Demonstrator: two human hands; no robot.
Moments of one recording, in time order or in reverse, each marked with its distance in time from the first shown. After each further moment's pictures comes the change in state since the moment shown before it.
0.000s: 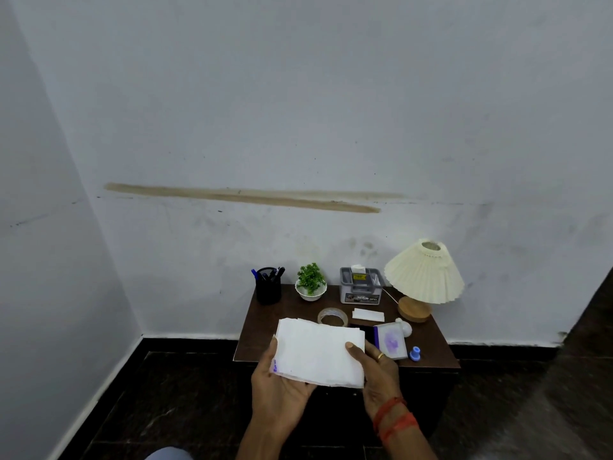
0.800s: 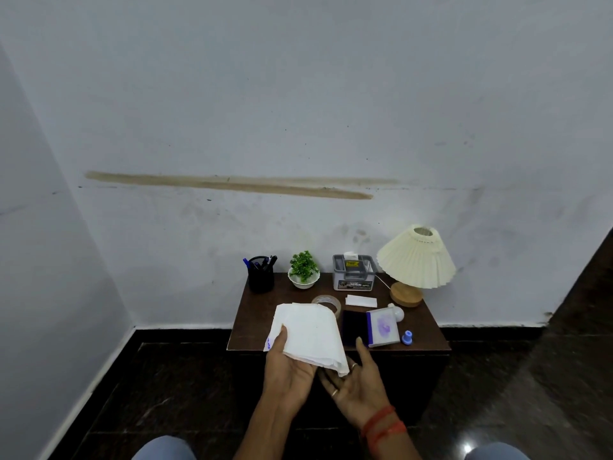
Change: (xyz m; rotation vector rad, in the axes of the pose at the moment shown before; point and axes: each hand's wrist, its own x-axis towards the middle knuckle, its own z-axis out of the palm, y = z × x) left_hand 0.014 -0.021 0.025 0.127 0.245 0.259; right_hand -0.021 0.018 -0.008 0.320 -0.120 0.421
